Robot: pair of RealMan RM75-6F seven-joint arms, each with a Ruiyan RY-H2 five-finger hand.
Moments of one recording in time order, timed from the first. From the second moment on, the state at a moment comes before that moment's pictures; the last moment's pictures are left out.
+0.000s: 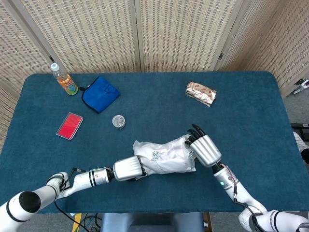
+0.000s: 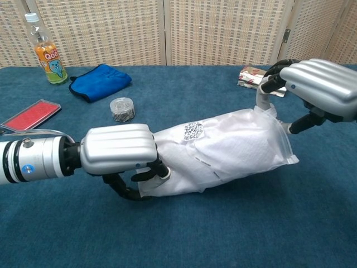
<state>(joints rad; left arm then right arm) -0.93 -1.81 0.23 -0.76 1.97 1.34 -0.32 0.53 -1.50 0.08 -1.44 -1.59 1.23 -0.26</state>
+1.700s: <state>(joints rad) -0.81 -1.66 0.23 -0.76 1.85 1.32 -0.34 0.50 -1.36 0.11 -1.56 -1.62 1.33 -0.17</state>
